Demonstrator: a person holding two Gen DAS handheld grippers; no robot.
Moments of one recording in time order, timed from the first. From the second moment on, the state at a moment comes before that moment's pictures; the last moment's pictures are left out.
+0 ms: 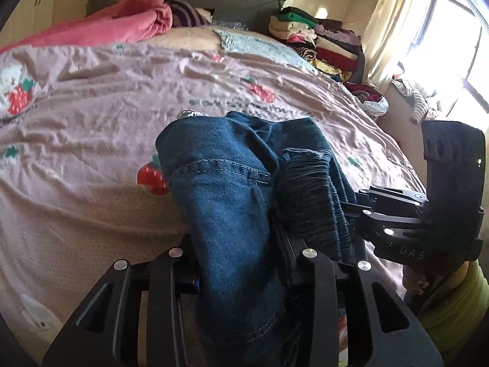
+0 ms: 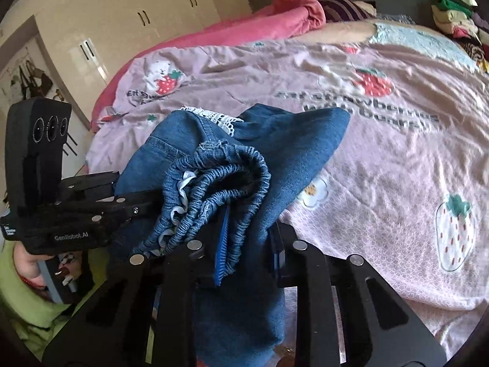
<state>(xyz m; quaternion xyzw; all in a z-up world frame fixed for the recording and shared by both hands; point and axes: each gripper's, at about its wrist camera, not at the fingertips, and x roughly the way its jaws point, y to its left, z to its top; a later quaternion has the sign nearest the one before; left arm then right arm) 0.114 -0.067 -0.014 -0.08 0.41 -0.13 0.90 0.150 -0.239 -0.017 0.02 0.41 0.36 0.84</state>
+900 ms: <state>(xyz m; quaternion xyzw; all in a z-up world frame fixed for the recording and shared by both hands) 0.183 -0.040 0.025 -0.09 0.38 -0.09 0.92 0.222 -0.213 0.017 -0.01 0.37 0.36 0.86</state>
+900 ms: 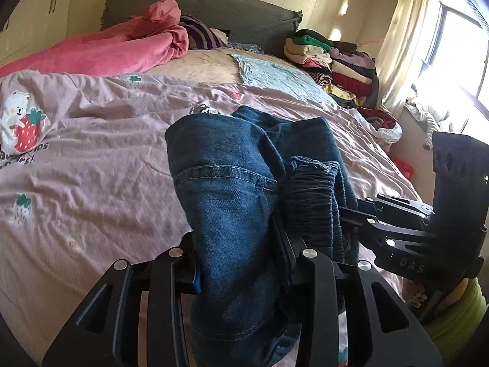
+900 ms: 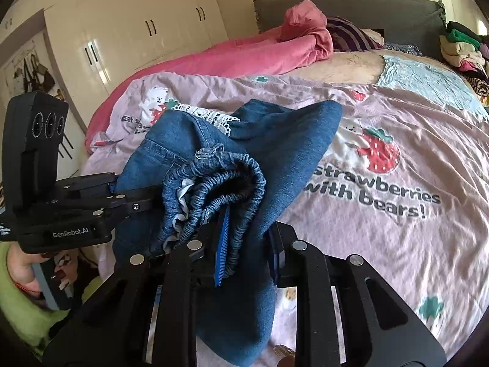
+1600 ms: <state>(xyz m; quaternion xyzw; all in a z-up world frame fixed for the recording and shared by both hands) 0.215 -0.031 -0.013 -0.08 0.42 -0.07 0.90 0.255 -0.213 -0.026 0.00 0.42 0.31 0.85</state>
